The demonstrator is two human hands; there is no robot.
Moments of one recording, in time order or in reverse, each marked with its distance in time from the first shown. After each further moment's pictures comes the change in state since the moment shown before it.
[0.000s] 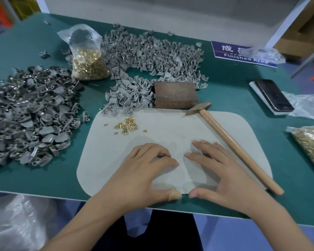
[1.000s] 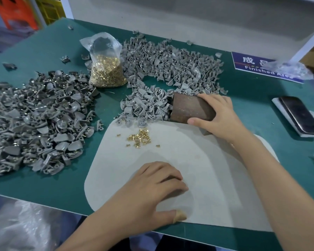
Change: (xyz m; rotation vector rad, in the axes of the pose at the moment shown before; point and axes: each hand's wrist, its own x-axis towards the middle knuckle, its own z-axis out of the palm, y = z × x) left_hand -0.004 -0.008 -0.010 -0.021 0.010 0.048; right_hand 0.186 0.075 -0.017 0.012 0.122 0.197
